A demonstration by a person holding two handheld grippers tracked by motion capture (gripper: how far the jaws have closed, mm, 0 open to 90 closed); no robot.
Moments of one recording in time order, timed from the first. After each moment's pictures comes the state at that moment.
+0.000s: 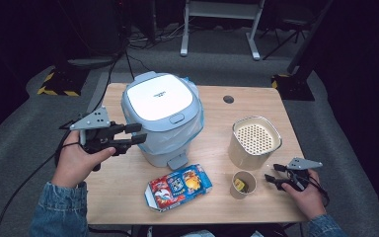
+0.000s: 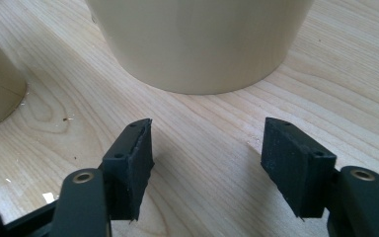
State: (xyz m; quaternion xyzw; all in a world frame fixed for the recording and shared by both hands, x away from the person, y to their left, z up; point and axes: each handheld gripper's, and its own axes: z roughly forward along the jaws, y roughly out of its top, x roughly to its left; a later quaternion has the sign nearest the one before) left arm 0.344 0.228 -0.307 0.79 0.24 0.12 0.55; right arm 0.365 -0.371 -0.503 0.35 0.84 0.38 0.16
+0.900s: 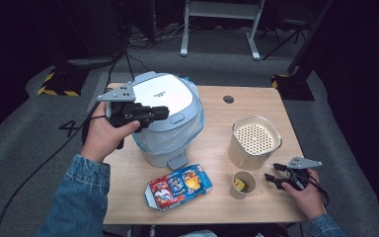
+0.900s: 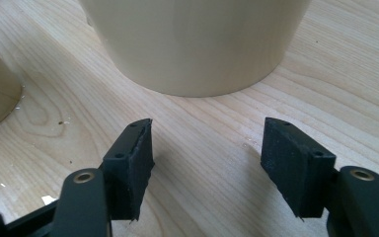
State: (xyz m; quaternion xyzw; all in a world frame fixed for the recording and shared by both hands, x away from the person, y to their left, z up) left arm 0.388 0.178 -0.274 0.79 0.21 0.09 0.57; right arm 0.367 -0.370 -0.503 0.36 0.84 0.38 0.16
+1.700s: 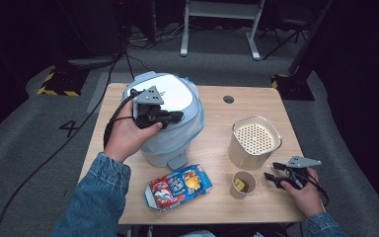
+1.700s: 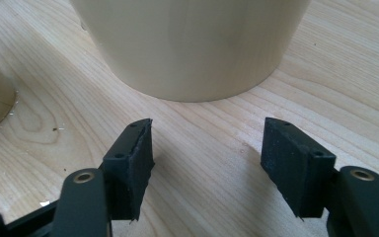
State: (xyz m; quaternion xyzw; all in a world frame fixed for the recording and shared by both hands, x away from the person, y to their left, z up) left arm 0.395 0.132 -0.280 0.83 0.24 0.12 0.49; right arm 0.370 -0.369 -0.503 0.36 0.83 0.38 0.16
